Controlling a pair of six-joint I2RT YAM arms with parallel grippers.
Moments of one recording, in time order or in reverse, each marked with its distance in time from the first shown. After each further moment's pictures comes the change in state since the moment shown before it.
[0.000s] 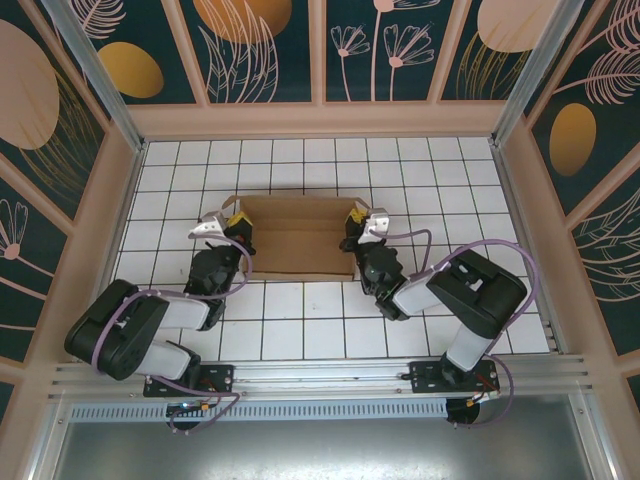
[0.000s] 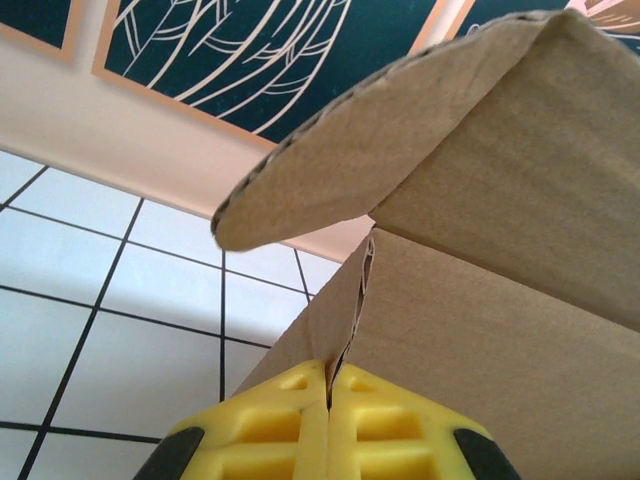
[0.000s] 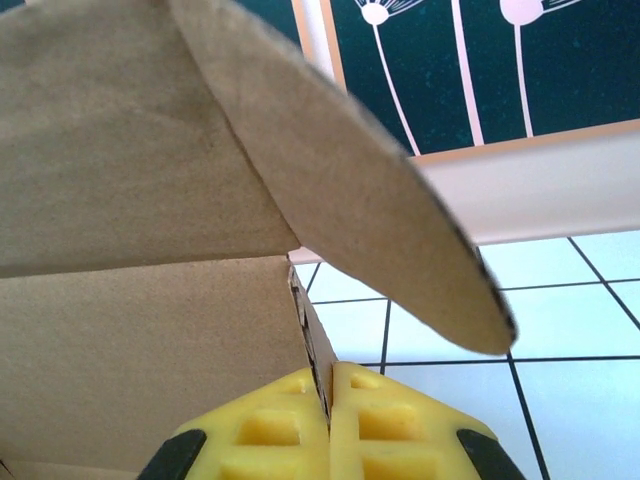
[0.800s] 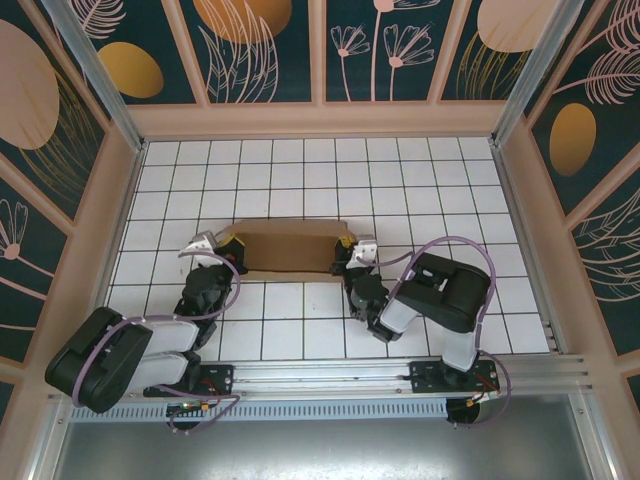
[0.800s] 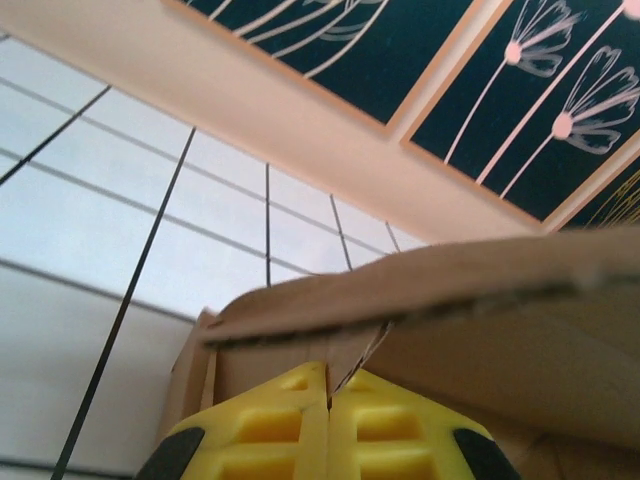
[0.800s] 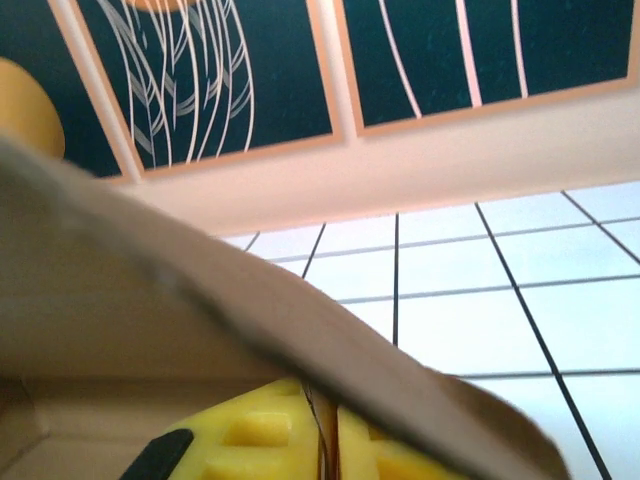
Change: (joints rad) left arm -0.015 -0.183 -0.164 -0.145 -0.040 -0.103; right arm 0.207 0.174 -0.056 0.211 0.237 -0.013
